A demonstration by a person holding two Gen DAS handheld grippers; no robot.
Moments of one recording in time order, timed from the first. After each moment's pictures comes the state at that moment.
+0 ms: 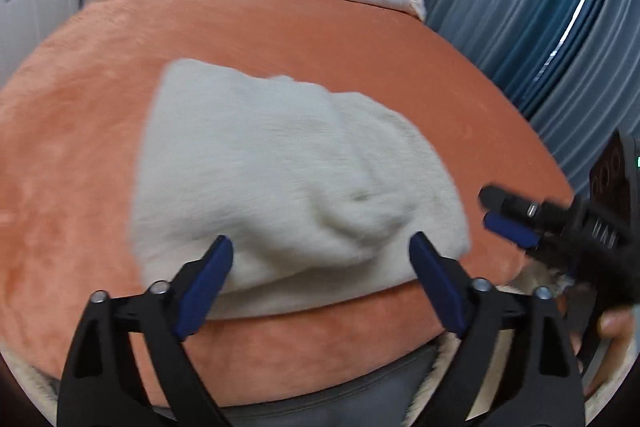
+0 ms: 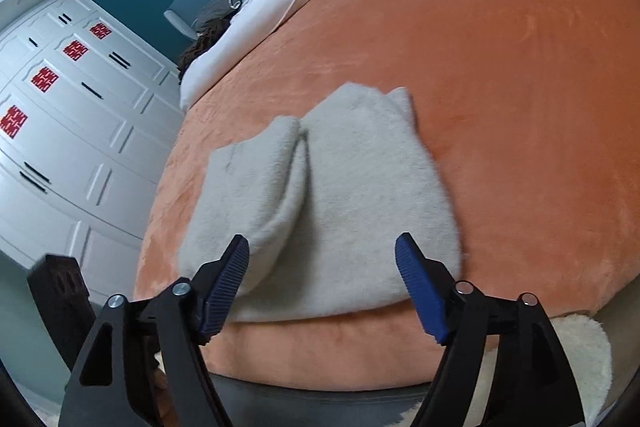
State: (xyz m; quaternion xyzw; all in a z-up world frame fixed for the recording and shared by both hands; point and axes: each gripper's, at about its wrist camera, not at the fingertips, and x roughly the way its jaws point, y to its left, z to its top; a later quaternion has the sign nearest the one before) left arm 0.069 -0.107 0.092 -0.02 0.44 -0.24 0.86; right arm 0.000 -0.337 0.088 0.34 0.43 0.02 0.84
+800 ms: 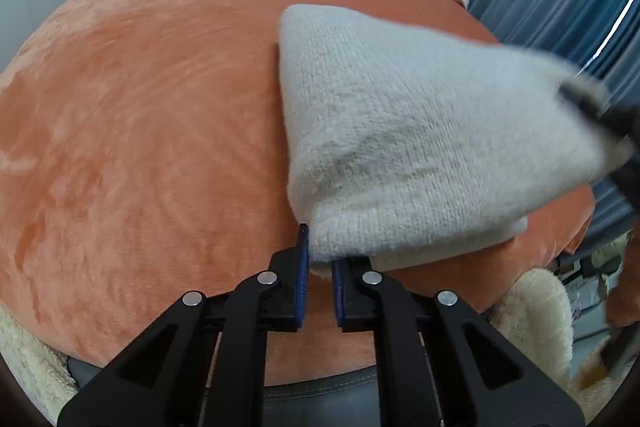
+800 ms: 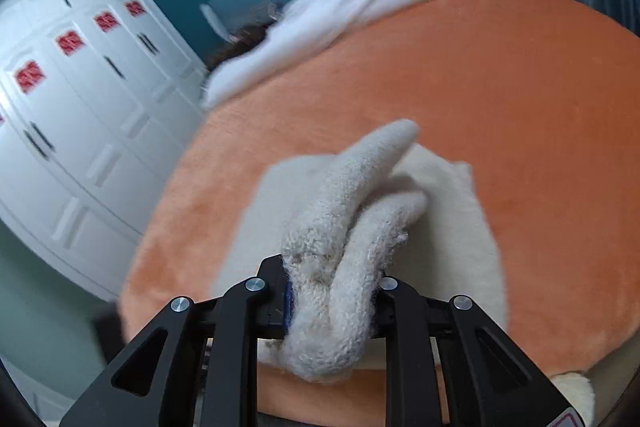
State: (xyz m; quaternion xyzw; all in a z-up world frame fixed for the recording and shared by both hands) left arm 0.077 -0.055 0.049 -0.04 0.51 -0.20 0.84; right arm 0.040 -0.308 0.120 0.24 0.42 -0.01 0.88
